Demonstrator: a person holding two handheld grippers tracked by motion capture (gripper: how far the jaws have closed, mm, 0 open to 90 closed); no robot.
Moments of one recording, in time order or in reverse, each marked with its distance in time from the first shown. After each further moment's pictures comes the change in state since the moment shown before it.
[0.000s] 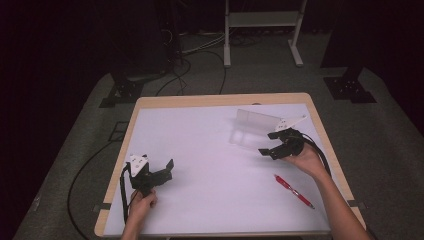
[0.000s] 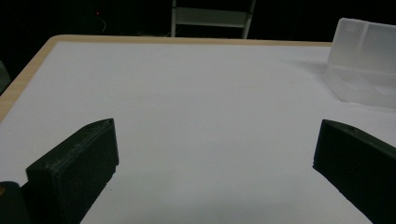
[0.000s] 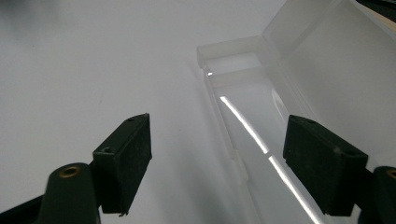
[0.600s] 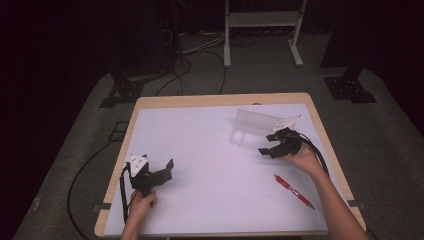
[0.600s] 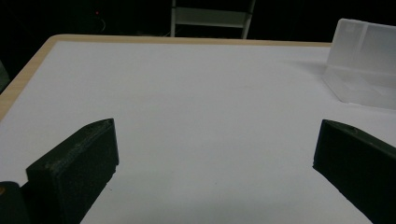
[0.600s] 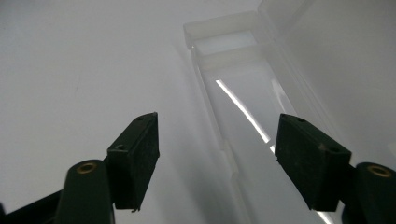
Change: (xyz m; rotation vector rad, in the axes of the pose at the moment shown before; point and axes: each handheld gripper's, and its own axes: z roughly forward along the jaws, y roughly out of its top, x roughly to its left) left arm 0.000 0.000 0.000 -0.002 -0.001 -0.005; right arm -0.012 -0.007 0.017 0.051 0.007 0.024
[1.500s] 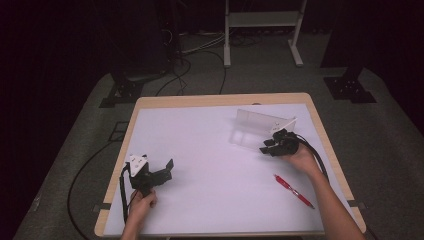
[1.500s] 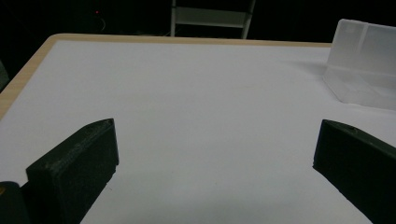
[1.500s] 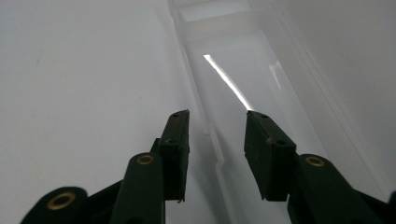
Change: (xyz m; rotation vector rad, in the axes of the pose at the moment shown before) left arm 0.001 0.000 0.000 -0.001 -0.001 -0.006; right arm -0.009 -0.008 0.018 0.070 -0.019 -0.021
